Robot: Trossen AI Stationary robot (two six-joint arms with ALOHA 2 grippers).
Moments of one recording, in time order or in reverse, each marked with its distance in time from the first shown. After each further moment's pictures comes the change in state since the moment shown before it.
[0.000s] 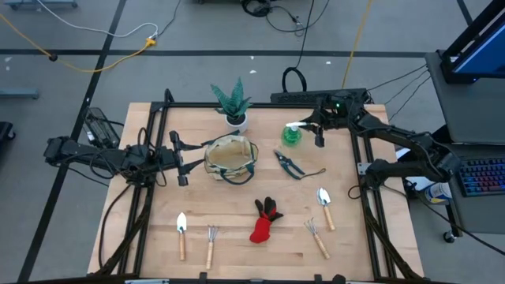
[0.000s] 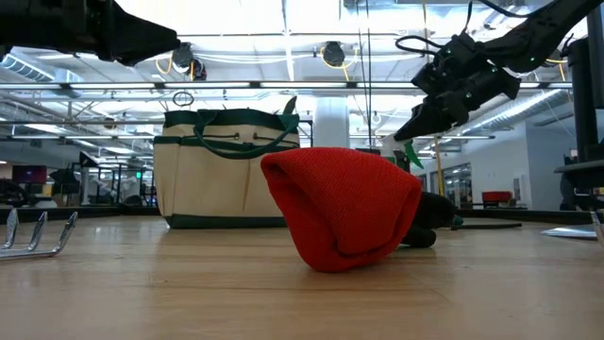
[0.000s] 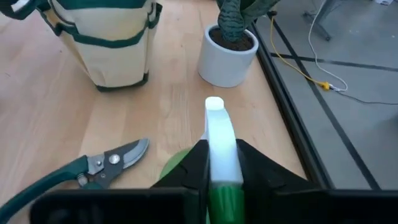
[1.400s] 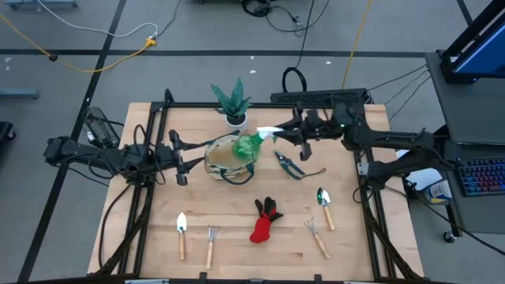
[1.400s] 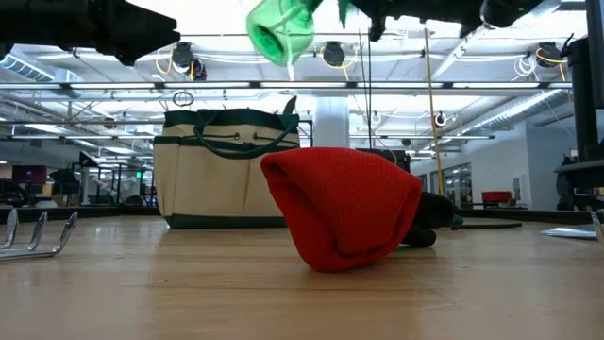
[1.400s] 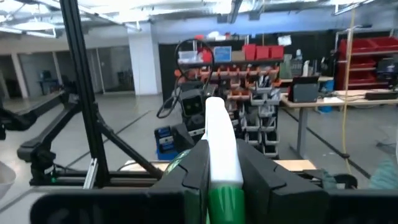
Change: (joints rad) left arm 0.000 0.000 0.000 0.055 -0.001 -0.073; right arm 0.550 0.041 0.212 0.567 0.165 0.671
